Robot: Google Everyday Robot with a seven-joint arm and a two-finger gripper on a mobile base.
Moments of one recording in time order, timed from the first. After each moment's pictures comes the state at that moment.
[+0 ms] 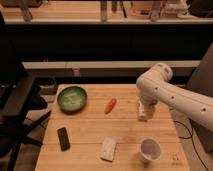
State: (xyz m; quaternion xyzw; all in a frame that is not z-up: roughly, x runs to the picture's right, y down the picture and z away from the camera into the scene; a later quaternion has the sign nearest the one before) arm 0.206 0.073 0.724 -0.22 0.03 -0.13 0.97
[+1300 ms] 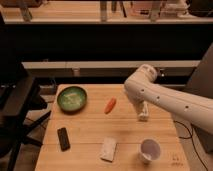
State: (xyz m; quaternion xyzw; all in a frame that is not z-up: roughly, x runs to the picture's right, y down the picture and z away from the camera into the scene) arm 0.149 0.060 0.756 -0.18 -0.02 -0.25 0.95
